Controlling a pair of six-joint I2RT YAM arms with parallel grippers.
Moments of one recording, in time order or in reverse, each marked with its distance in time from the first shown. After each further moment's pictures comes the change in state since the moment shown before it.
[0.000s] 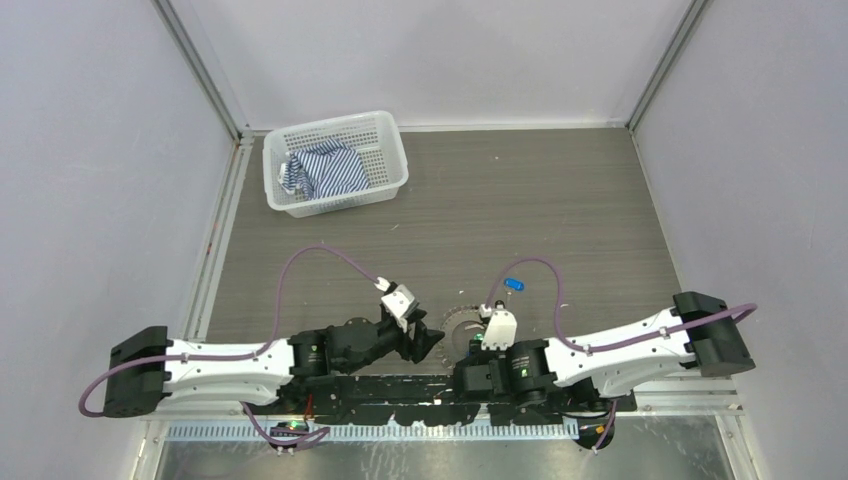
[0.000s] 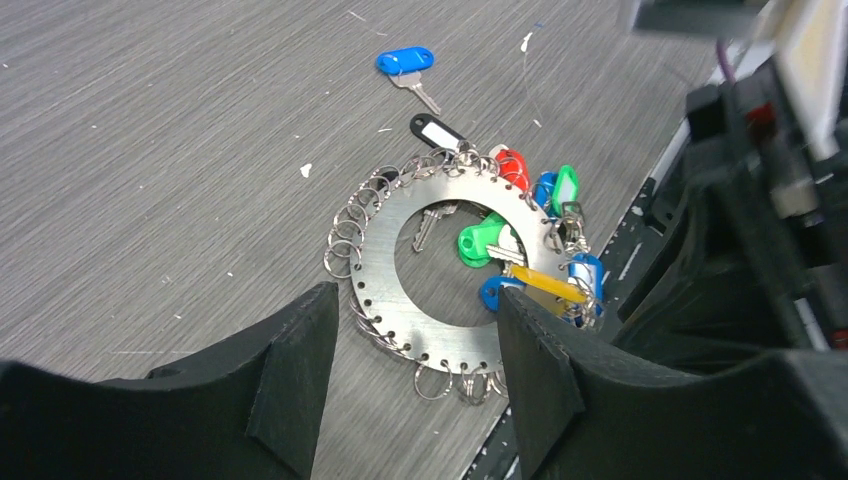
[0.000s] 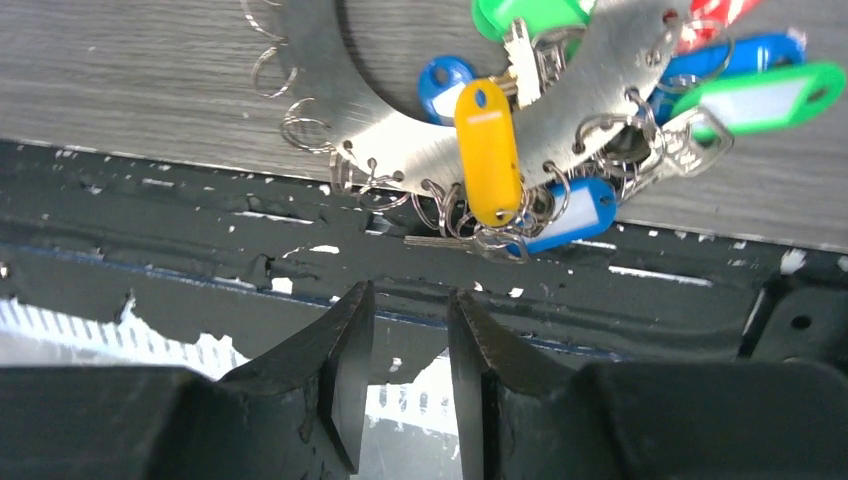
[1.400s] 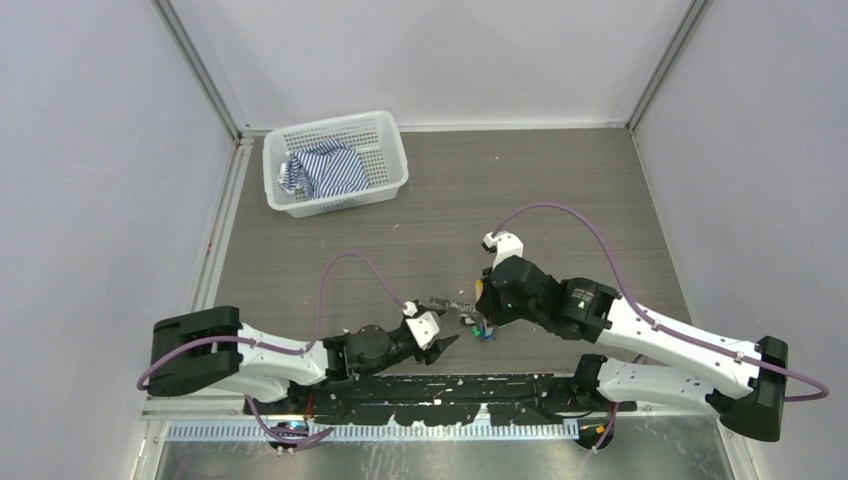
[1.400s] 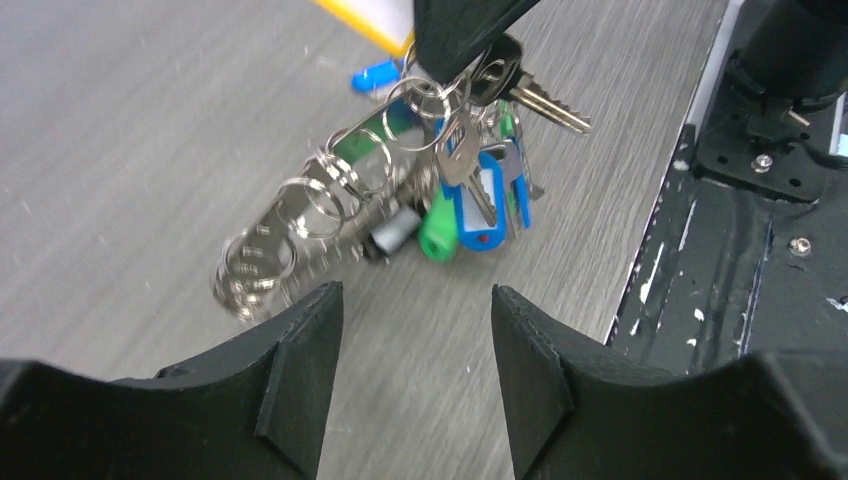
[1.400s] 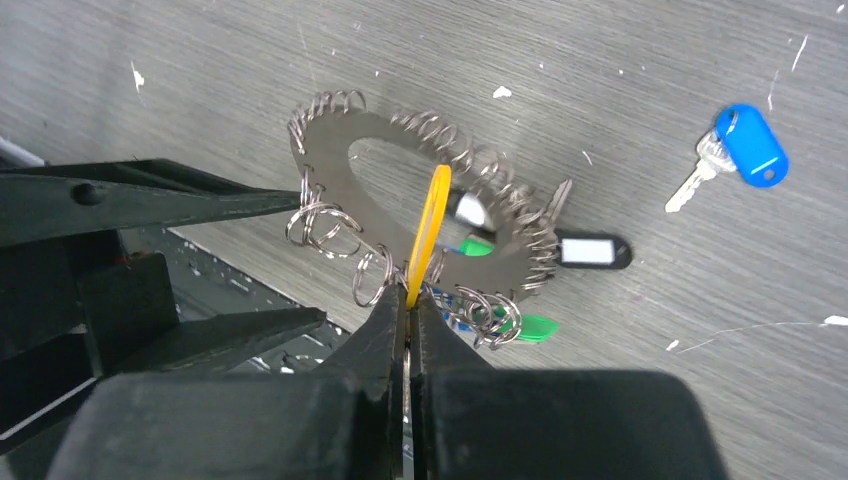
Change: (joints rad) left arm -0.026 0.335 -0.080 0.502 0.046 0.338; right arm -0.563 -0.249 0.090 0.163 -0.192 -0.883
